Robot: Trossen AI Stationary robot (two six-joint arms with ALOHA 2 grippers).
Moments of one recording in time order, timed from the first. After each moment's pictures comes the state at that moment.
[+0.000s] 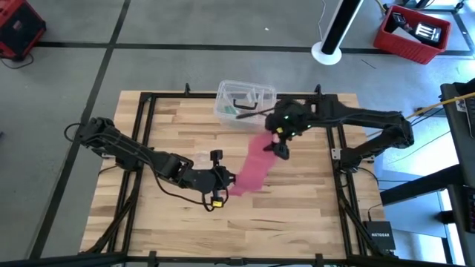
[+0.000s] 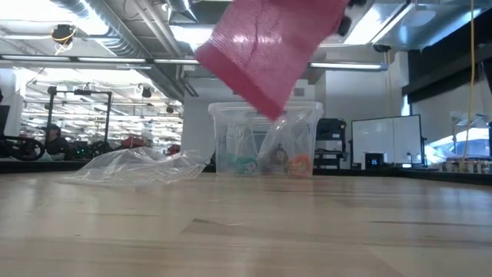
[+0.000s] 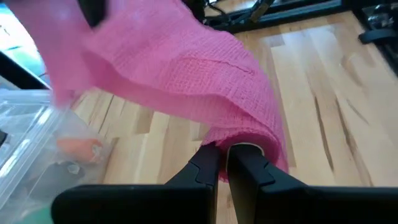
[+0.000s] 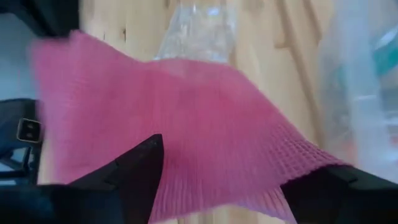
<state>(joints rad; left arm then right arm) -0.41 1.56 1.27 -0.31 -0.55 -0.05 -0.12 1.36 1.42 -0.92 -0.20 0.07</state>
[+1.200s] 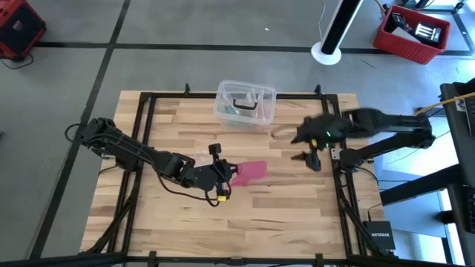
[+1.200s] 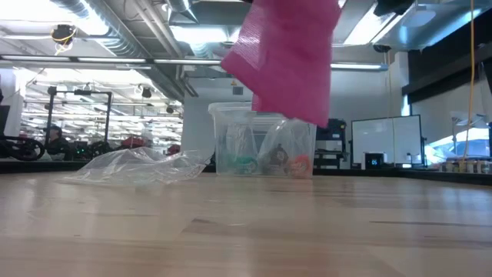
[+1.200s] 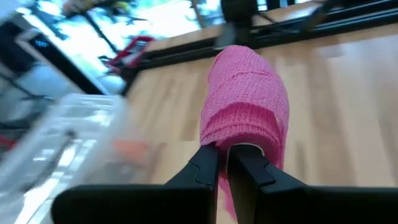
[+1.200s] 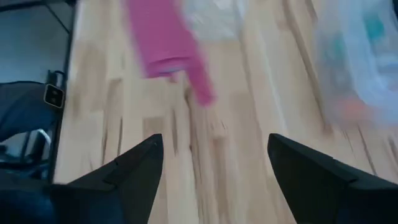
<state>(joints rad) -0.39 1.57 1.27 -0.24 -0.75 0.01 0.13 1.03 1.22 -0.99 0.02 0.23</state>
